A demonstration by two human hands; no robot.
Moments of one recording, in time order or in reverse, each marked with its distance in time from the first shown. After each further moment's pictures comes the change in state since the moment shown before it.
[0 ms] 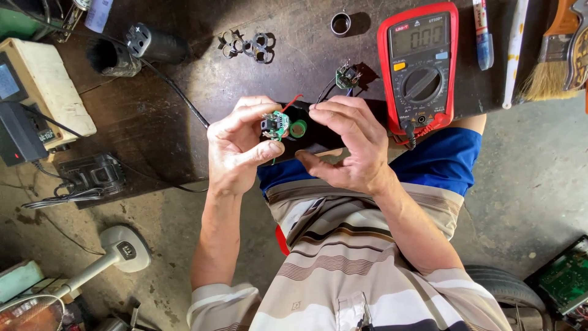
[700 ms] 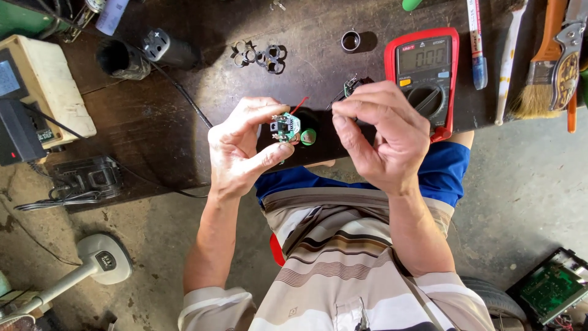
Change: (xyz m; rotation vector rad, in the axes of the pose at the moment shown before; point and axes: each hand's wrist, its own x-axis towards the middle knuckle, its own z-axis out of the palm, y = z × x) left_hand 0.009 0.031 0.002 0.294 -0.080 0.091; right_hand 0.043 -0.018 -0.017 -0.040 -0.038 0.133
